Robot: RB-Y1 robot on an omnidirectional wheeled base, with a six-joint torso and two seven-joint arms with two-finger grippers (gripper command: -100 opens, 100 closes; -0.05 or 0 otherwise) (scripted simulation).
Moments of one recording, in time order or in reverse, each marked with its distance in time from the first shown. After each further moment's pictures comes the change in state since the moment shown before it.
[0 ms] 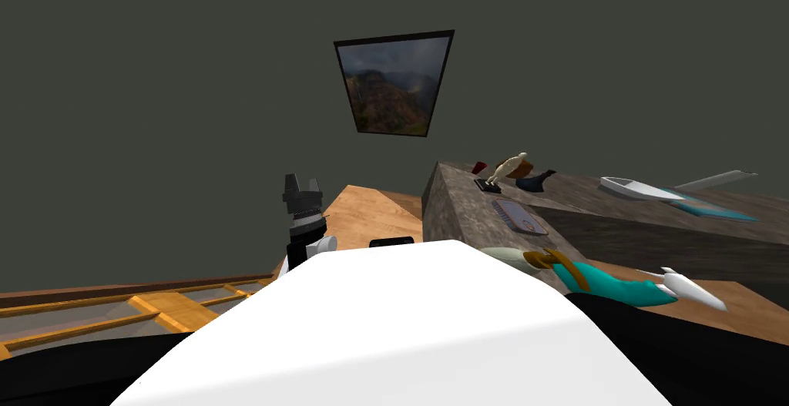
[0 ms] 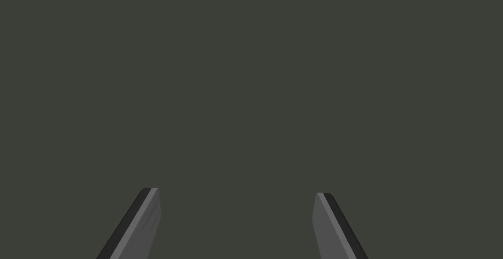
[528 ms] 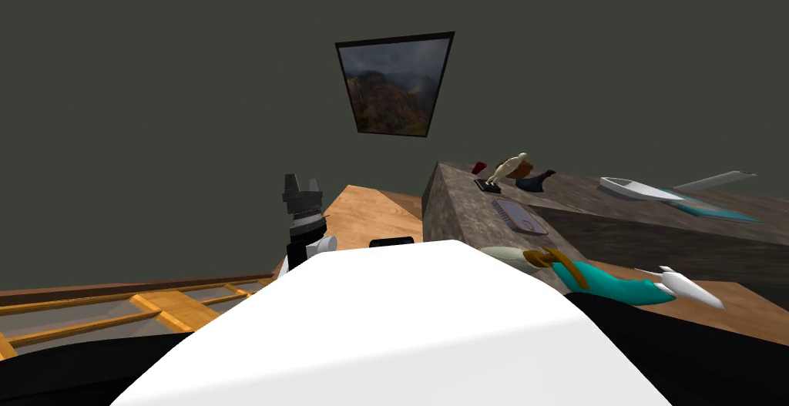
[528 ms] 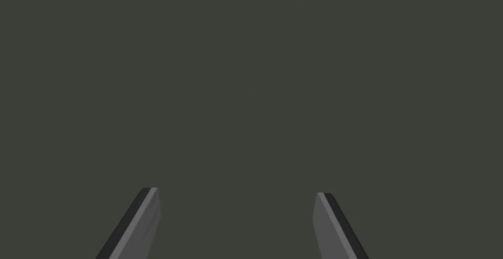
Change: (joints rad) left arm 0.000 0.000 0.000 0.000 0.000 0.000 0.000; right arm -0.004 0.002 0.004 0.007 -0.003 0.002 0.007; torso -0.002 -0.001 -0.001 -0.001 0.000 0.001
